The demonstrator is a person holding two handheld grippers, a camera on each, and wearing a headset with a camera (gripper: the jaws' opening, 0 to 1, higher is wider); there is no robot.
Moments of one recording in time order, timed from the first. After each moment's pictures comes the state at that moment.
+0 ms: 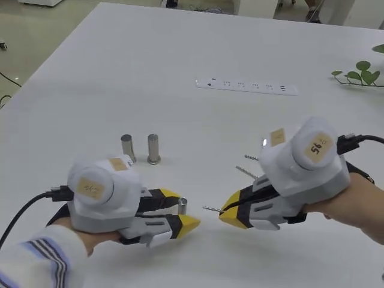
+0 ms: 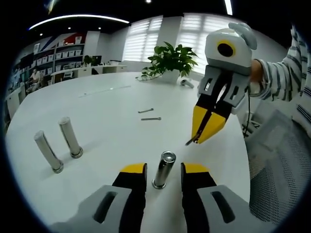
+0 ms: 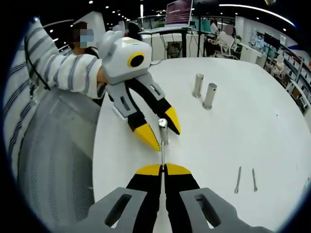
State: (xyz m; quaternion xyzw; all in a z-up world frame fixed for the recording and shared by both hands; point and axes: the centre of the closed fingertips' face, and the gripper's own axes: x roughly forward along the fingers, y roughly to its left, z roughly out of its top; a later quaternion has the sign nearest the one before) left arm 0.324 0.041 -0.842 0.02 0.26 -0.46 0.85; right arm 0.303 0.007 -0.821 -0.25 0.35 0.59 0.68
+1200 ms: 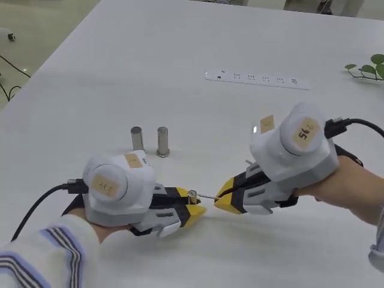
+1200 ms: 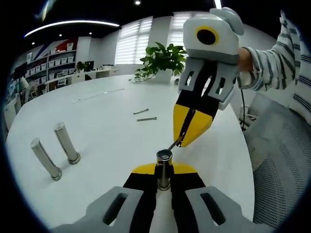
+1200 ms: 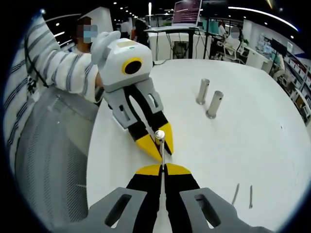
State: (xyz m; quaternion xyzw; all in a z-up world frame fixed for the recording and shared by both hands) left arm 0.323 0.038 -0.845 0.05 0.24 -0.49 0.84; right arm 0.314 0.029 -0.824 -0.28 0.34 0.61 0.66
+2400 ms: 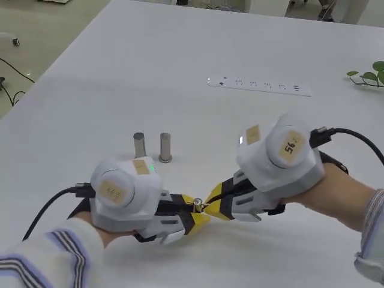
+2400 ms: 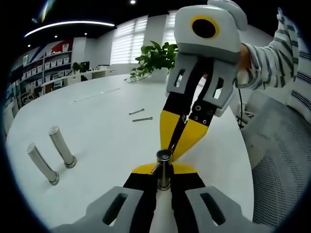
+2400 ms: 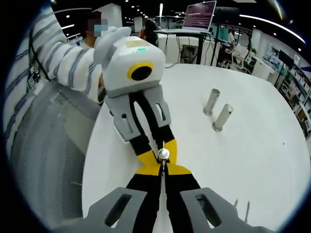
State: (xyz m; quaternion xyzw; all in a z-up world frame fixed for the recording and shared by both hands) left arm 0.321 0.032 -0.846 0.06 0.24 -0.50 0.83; right arm 0.311 0.053 -0.826 -0.30 0.31 0.63 0.65
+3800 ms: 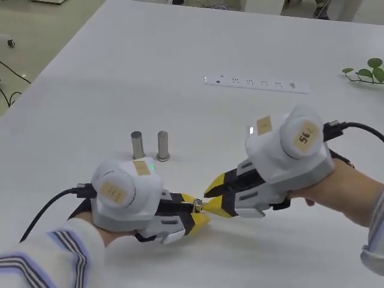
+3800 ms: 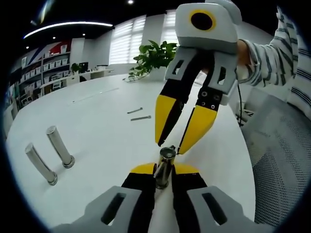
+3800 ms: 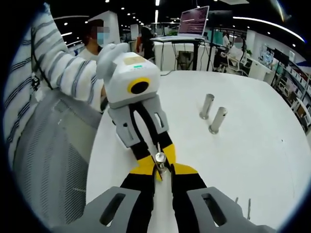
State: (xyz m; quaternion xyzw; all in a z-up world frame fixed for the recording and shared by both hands) left arm 0.318 0.031 -0.849 0.07 0.24 -0.50 0.83; right arm 0.310 0.048 -0.813 -0.26 0.30 0.63 0.66
